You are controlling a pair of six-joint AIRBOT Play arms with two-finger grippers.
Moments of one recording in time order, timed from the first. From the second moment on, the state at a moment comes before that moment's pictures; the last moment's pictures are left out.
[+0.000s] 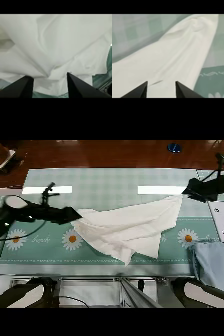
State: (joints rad) left arm 0.04 -1.16 0.83 0.75 -1.14 -1.21; right arm -0.26 -1.28 1.29 -1.24 1.25 1.58
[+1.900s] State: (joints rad) left arm 0.05 -1.41 0.84 0.46 -1.11 -1.02; right arm -0.11 -1.08 0.40 -0.86 1.11 1.36
